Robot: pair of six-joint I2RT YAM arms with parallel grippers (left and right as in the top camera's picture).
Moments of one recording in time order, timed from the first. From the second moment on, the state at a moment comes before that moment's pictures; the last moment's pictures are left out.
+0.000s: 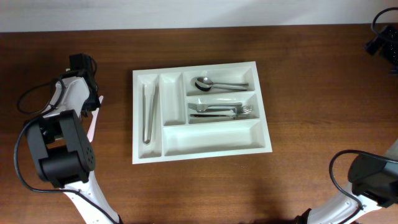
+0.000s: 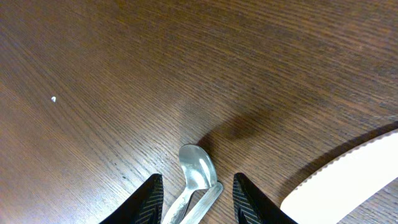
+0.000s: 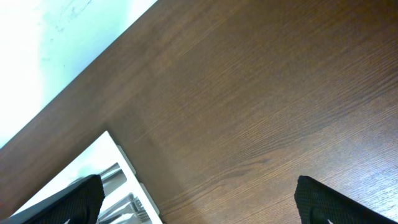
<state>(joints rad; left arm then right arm) 0.20 2.14 1.54 -0.76 -0.51 -0.10 -0.51 1.95 2.37 -1.47 -0.25 0.21</state>
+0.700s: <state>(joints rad) 0.20 2.19 1.54 -0.76 -0.54 -0.10 -0.51 1.95 2.37 -1.47 -0.25 0.21</state>
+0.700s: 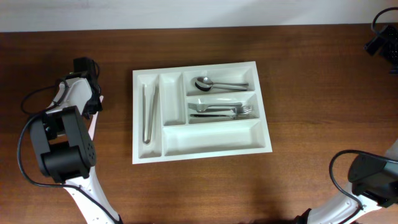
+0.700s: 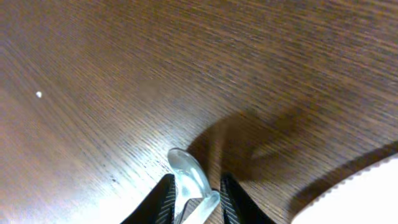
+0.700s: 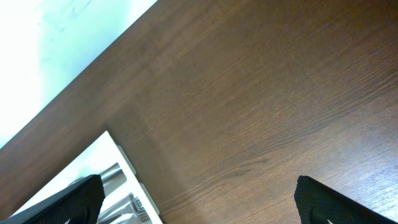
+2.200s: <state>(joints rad) 0.20 2.24 1.54 -0.72 -0.71 -0.10 -0.51 1.95 2.37 -1.47 -0.25 0.21</state>
